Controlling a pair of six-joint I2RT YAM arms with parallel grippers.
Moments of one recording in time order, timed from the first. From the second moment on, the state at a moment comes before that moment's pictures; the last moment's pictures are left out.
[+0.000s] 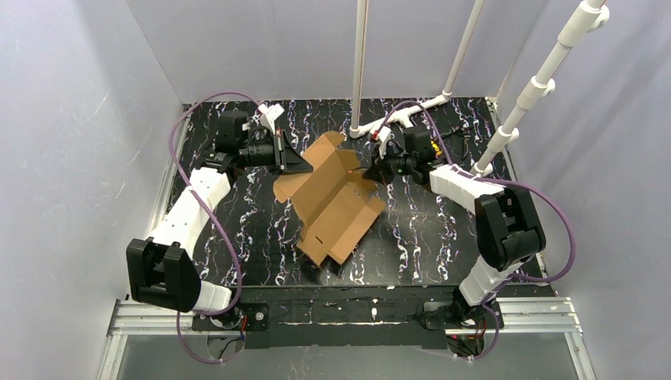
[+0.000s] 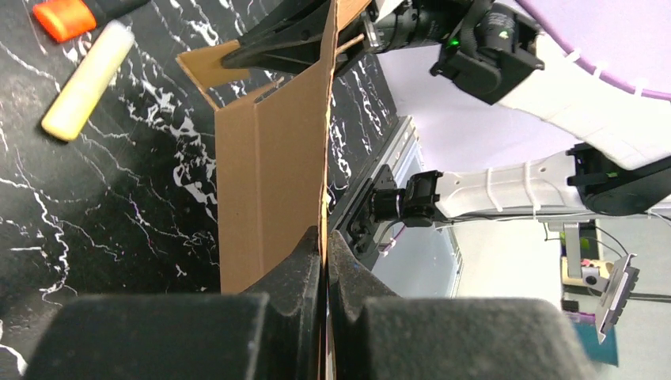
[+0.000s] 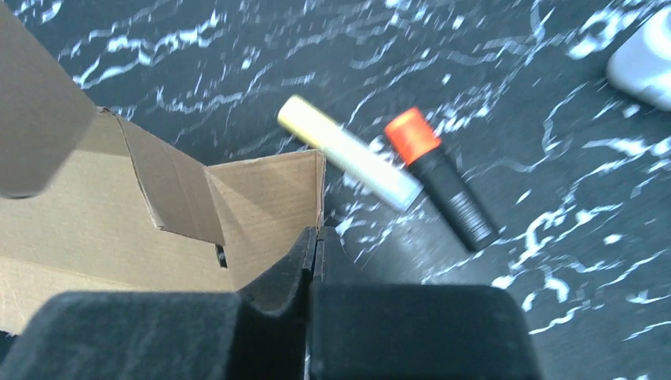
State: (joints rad) left arm -0.21 1.39 1.15 -0.38 0.96 -0.50; right arm 0.40 1.69 1.06 -0.05 -0.72 -0.31
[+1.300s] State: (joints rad) left arm -0.31 1.49 1.23 -0.63 0.84 -0.32; right arm 0.44 1.49 0.51 0.74 -0.72 0.03
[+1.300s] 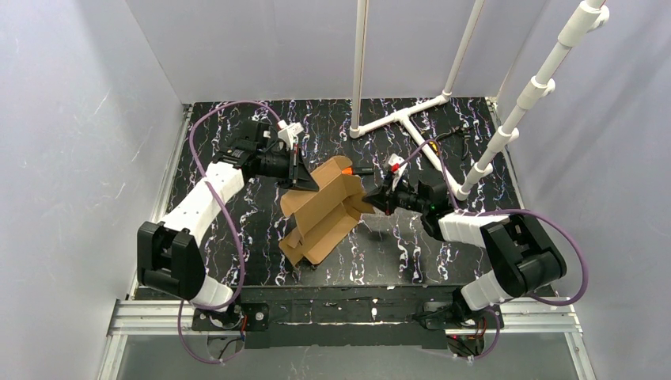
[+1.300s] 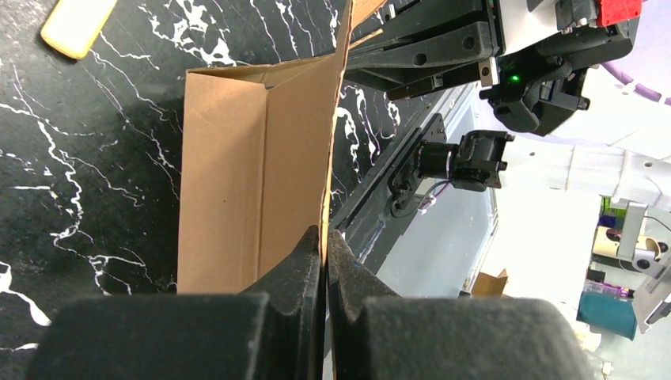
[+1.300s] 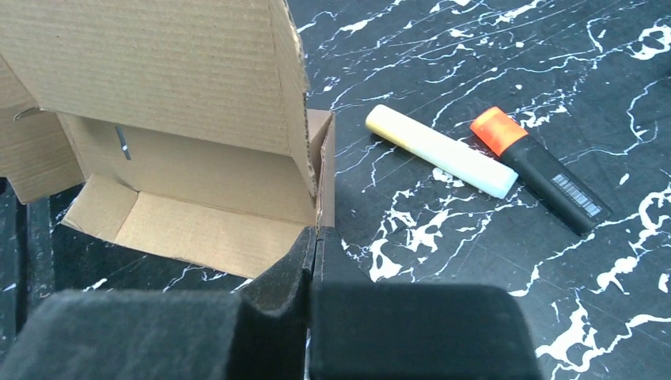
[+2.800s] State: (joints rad) left arm -0.34 1.26 0.94 -0.41 0.85 -0.46; right arm 0.47 1.50 0.48 0.72 -0.81 -0.06
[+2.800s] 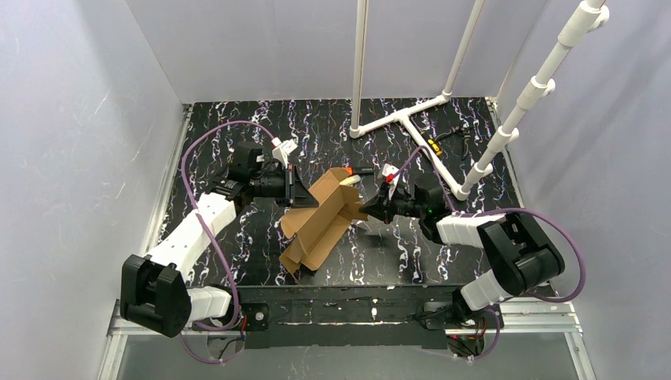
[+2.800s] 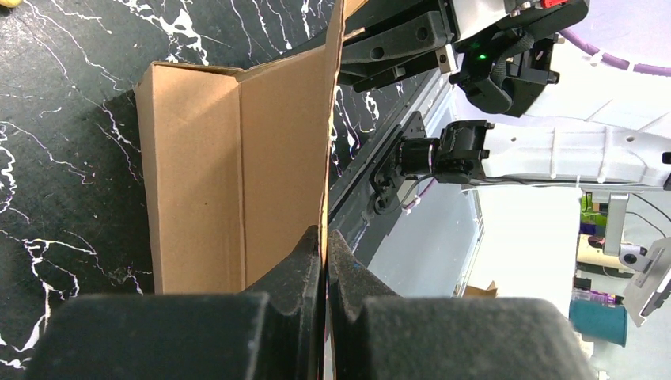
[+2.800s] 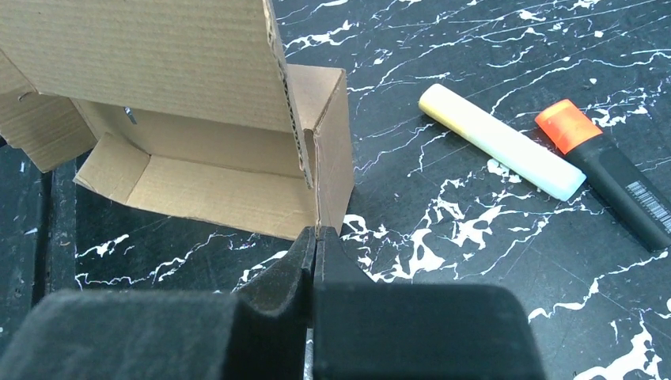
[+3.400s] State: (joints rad) left arm -0.34 1.23 0.91 -0.37 0.85 -0.48; right arm 0.47 1.54 0.48 0.68 -0.80 -0.08
